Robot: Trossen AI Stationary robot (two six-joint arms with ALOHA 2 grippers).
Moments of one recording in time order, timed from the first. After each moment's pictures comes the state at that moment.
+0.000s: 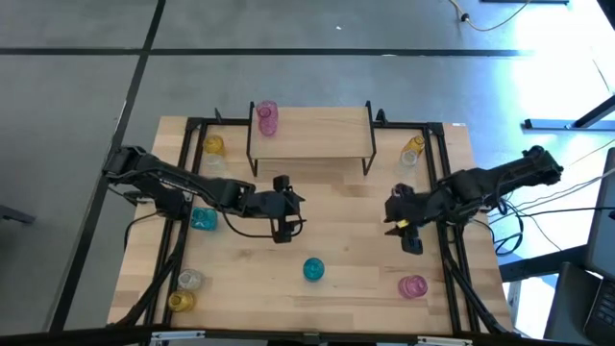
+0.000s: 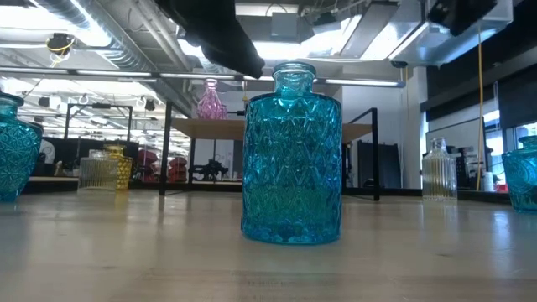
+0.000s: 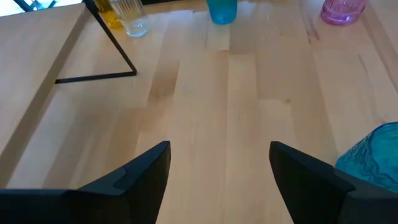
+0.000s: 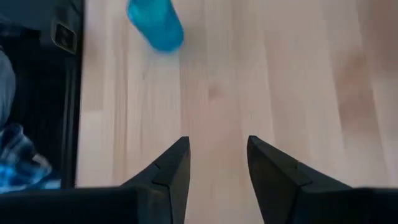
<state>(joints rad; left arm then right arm) -0.19 1.50 1.05 -0.23 -0.35 -0.06 0.39 1.15 1.18 -1.08 0.01 0.45</state>
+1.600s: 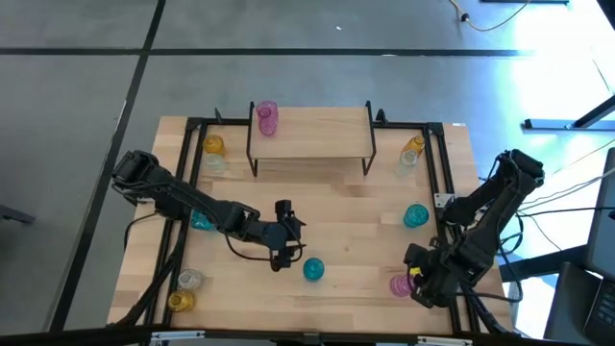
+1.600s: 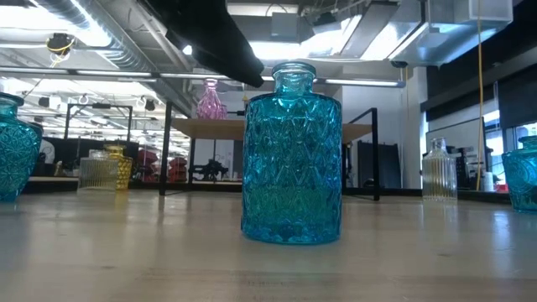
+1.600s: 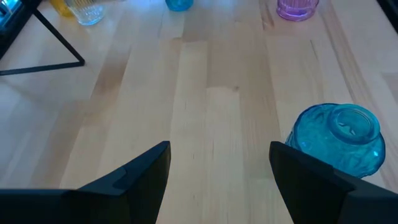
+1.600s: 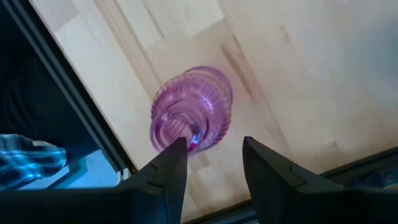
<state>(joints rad) -0.35 1.61 1.05 -0.17 -0.40 -0.18 0.93 1.37 1.13 -1.12 0.03 1.43</state>
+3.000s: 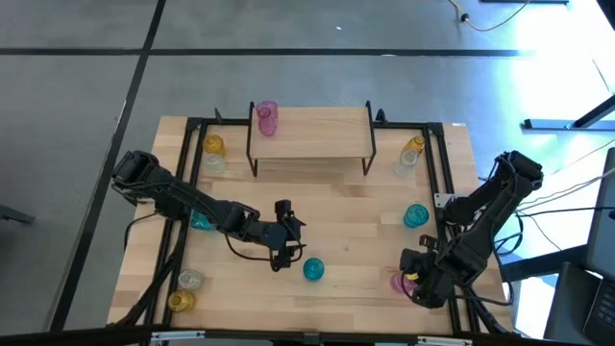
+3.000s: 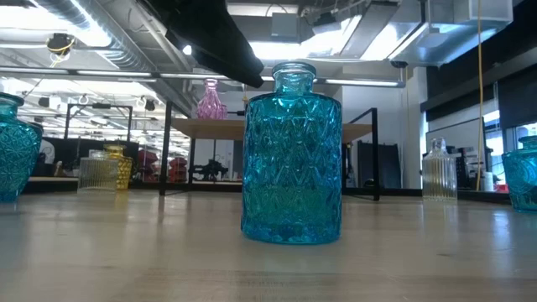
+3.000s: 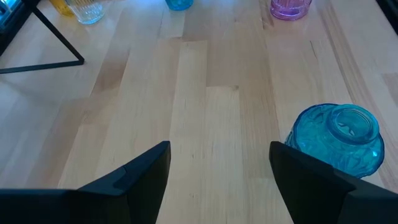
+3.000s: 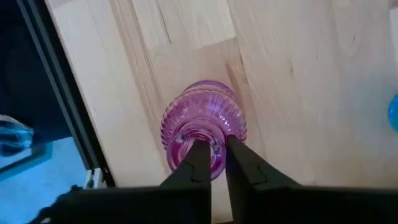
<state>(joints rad) -0.35 1.61 1.05 -0.17 -0.40 -0.19 0.92 1.41 1.10 -1.09 0.08 1.18</state>
